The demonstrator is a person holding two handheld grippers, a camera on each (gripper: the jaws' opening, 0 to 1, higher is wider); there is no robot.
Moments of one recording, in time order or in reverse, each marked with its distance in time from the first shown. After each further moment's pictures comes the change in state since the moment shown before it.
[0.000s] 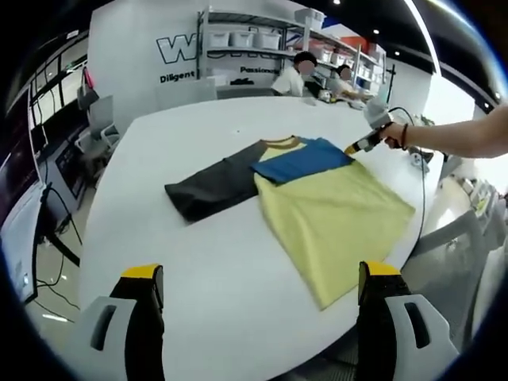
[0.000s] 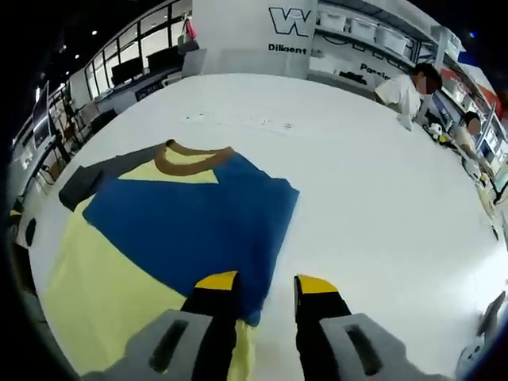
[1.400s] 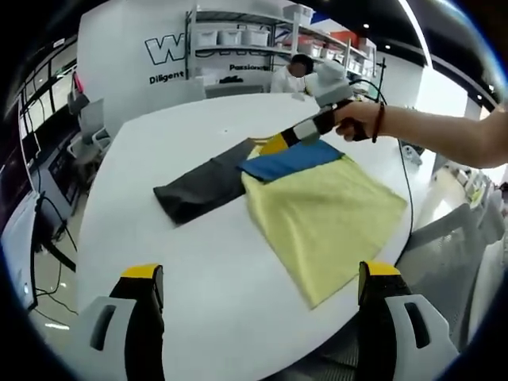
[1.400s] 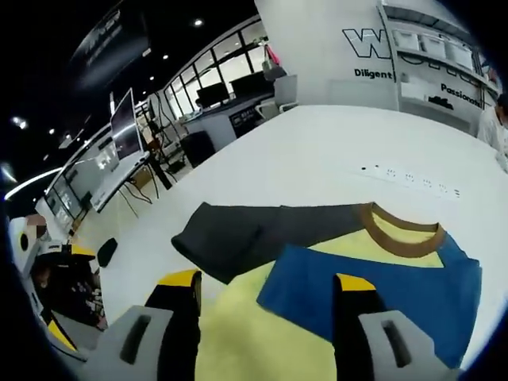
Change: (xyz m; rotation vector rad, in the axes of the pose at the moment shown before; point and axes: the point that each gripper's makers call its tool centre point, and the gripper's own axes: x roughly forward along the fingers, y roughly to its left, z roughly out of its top) left arm 0.001 -0.014 0.001 0.039 0.020 -0.035; right arm -0.003 0.273 0.081 -0.084 -0.138 0.514
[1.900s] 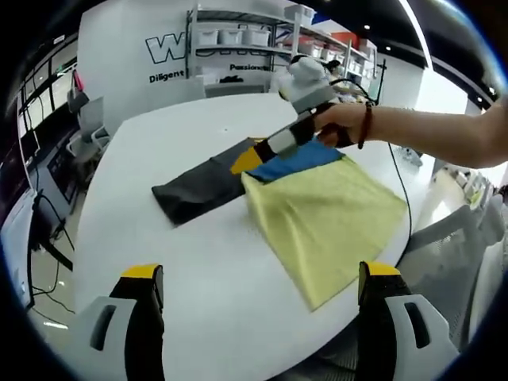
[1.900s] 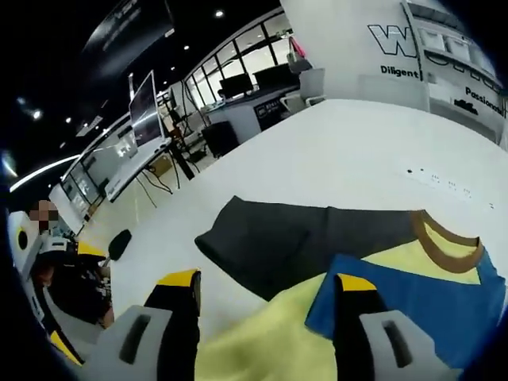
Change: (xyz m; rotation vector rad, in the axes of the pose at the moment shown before) left arm 0.005 0.000 0.001 -0.008 -0.003 -0.009; right arm 0.038 0.044 -0.002 -0.051 0.049 0.108
